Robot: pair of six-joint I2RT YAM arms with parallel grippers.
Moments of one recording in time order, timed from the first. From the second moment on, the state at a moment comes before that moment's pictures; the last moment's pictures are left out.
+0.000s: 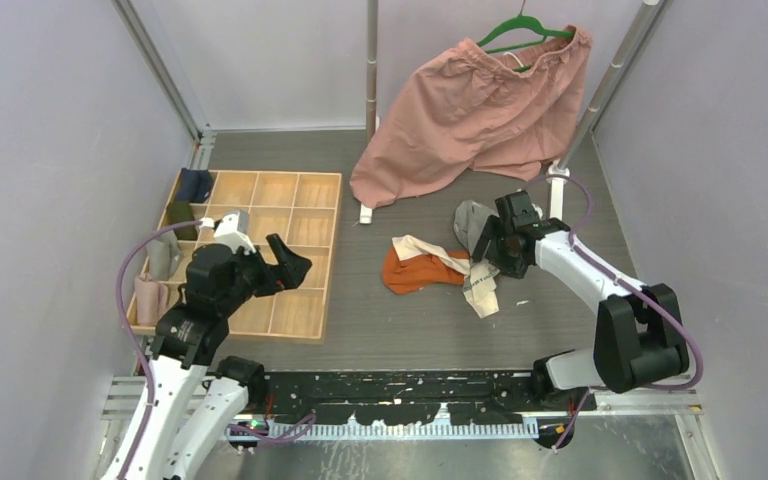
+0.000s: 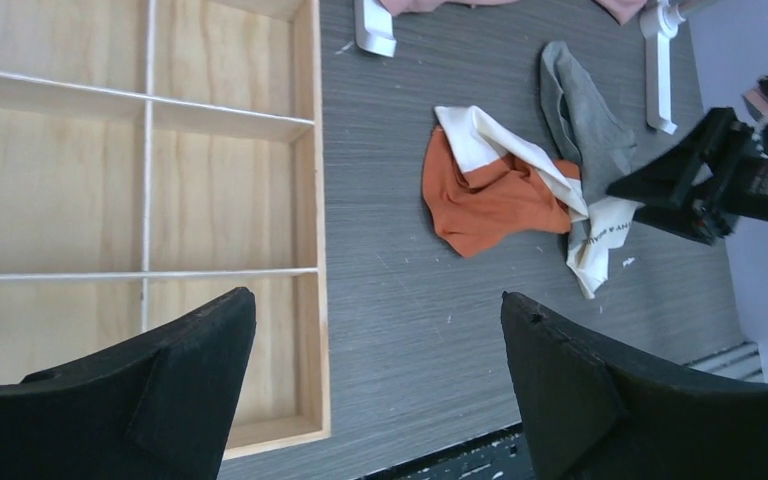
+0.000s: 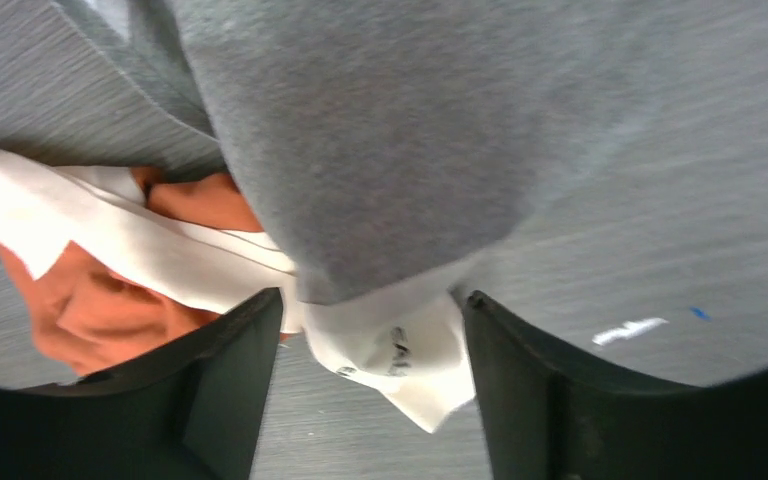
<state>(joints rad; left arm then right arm) -0.27 0.54 0.76 -0.68 0.11 -0.51 0.28 1.35 0.86 -0.62 0.12 0.67</state>
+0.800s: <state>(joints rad) -0.82 1.20 0.81 -0.28 -0.19 -0.57 0.00 1.07 1.06 -0.63 0.35 0.67</state>
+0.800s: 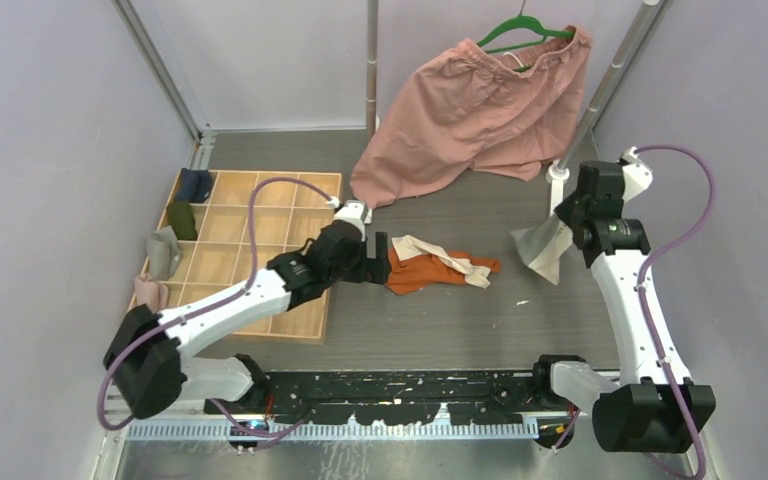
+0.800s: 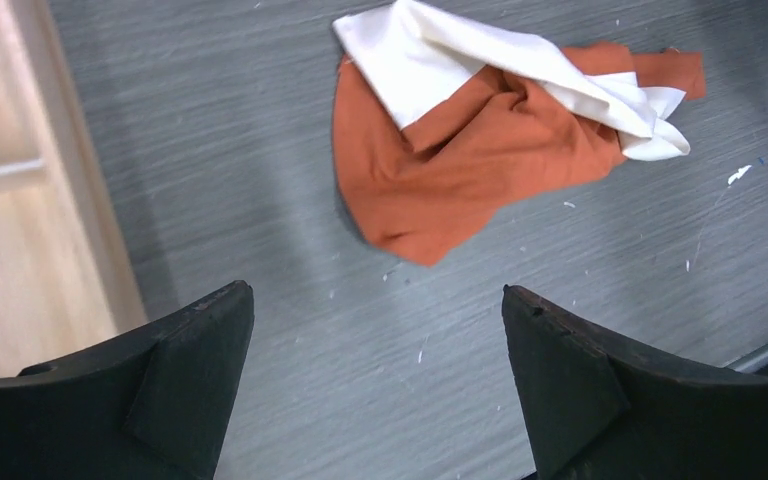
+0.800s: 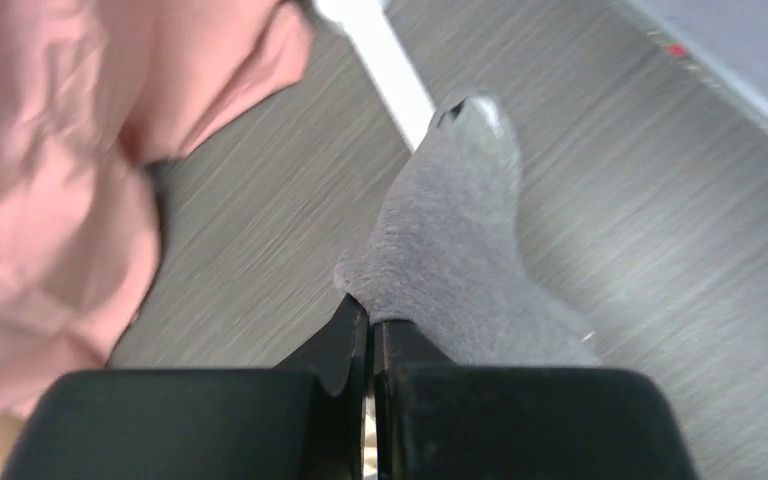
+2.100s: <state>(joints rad) -0.89 1.74 0.97 -0.17 -0.31 -0.57 0.20 1.01 0.76 -0.69 -0.16 0.69</state>
